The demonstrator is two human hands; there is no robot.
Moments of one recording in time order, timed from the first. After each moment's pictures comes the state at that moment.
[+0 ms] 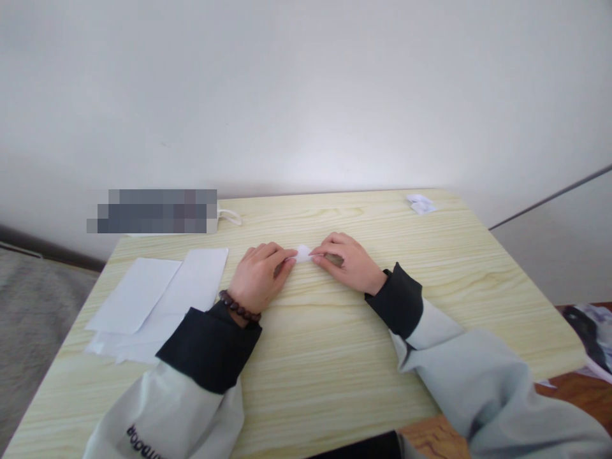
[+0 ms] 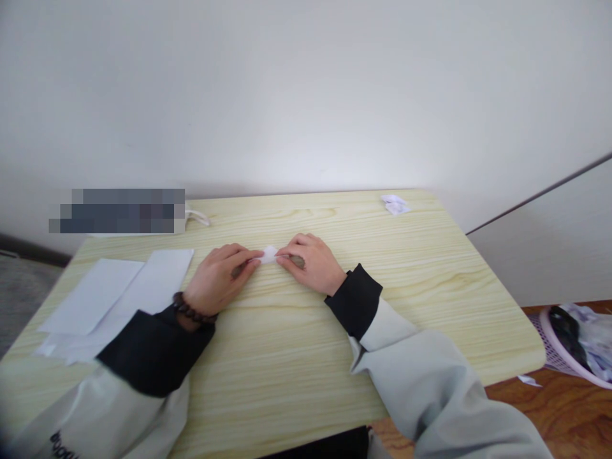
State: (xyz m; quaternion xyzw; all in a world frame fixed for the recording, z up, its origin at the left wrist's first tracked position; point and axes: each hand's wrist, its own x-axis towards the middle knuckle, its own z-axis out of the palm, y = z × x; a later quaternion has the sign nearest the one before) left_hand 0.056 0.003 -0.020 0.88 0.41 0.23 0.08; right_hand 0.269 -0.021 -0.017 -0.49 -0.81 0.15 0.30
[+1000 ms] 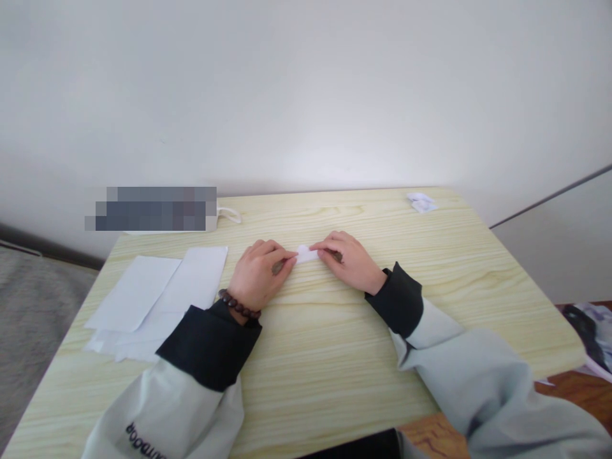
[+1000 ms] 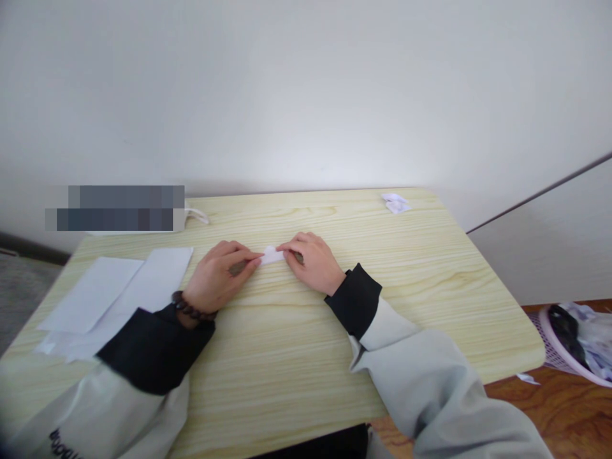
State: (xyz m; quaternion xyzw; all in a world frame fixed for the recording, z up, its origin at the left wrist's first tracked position) left_hand 0.057 0.003 -0.016 0.86 0.41 0.26 0.12; right_hand 0.267 -0.020 -0.017 -0.51 -0.80 0.15 0.29
